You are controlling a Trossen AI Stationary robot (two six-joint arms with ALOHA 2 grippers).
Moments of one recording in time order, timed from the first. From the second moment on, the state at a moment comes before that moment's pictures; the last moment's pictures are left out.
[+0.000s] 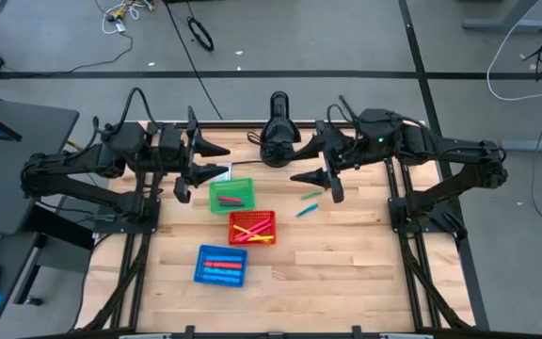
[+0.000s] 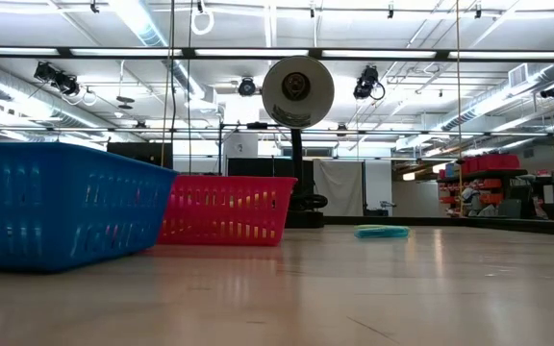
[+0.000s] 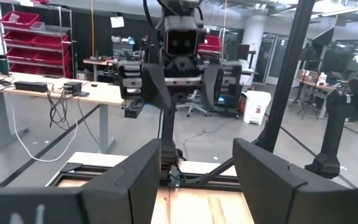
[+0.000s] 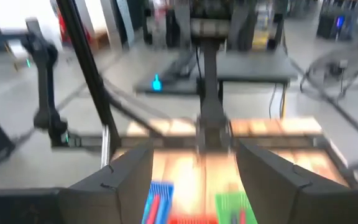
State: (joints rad) left arm 0.00 0.97 1.18 -0.11 0.00 -0.12; right arm -0.01 1.33 1.55 -0.41 -0.17 0.07
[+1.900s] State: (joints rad) left arm 0.00 0.98 1.18 -0.16 0.00 -0.17; right arm -0.03 1.58 1.29 -0.99 -0.03 -0.50
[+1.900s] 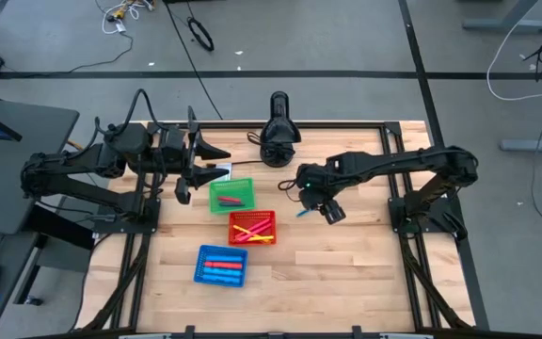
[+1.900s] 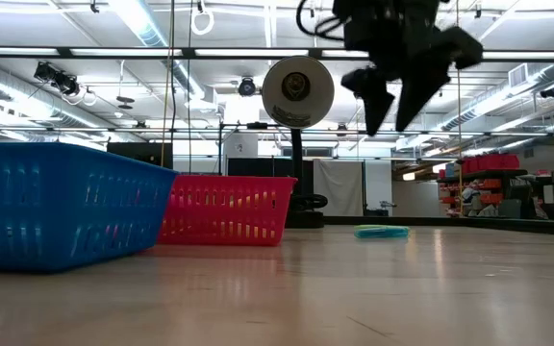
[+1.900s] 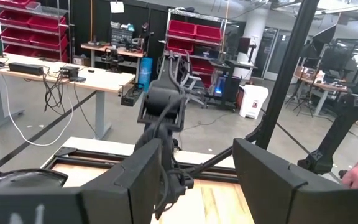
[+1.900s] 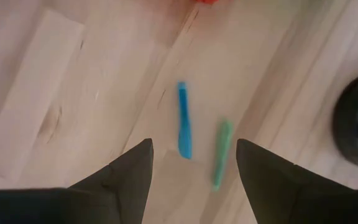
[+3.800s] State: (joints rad) left arm 0.00 0.98 1.18 -0.20 0.00 -0.17; right arm -0.11 1.89 1.13 -0.66 -0.09 -0.62
